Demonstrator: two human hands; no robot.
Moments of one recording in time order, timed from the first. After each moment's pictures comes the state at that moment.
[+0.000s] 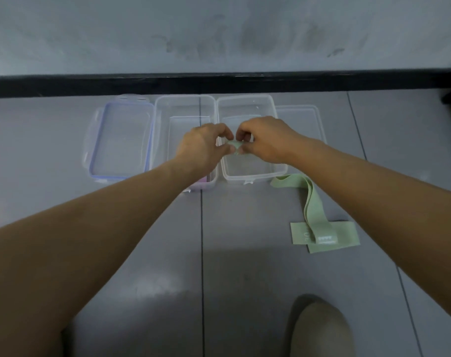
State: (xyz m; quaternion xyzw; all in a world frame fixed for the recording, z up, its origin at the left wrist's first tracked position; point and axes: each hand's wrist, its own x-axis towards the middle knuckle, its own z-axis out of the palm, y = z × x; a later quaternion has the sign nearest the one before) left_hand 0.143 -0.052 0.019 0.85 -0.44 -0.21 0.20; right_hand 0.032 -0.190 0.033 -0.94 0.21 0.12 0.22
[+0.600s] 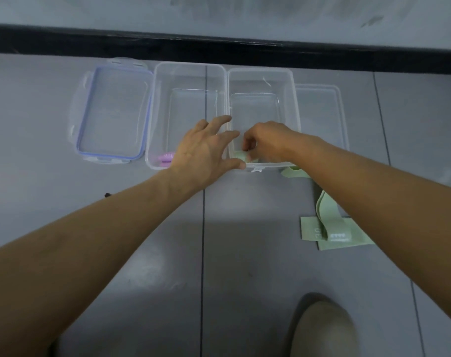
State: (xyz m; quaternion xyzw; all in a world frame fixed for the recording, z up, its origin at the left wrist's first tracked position) left_hand 0.140 -0.021 -0.034 0.82 -0.55 -0.12 0.11; right_hand 0.048 -0.186 -0.035 -0.92 0.22 0.25 0.22
